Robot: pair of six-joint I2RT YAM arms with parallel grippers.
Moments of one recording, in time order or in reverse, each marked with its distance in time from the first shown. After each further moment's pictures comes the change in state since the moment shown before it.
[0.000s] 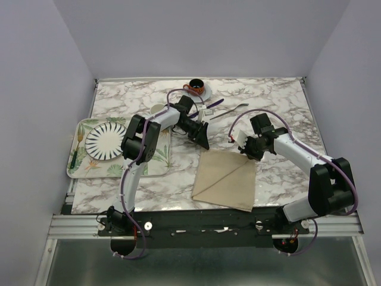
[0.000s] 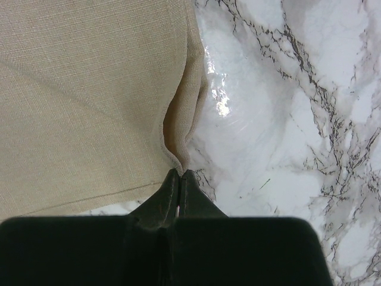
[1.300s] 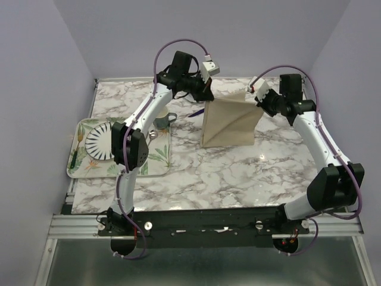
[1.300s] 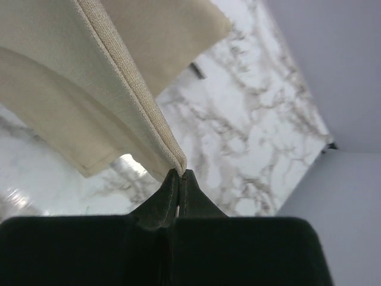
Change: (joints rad) left arm 0.000 -0.171 0.409 -0.027 -0.252 0.145; right arm -0.203 0.020 0.421 0.052 -0.022 0.022
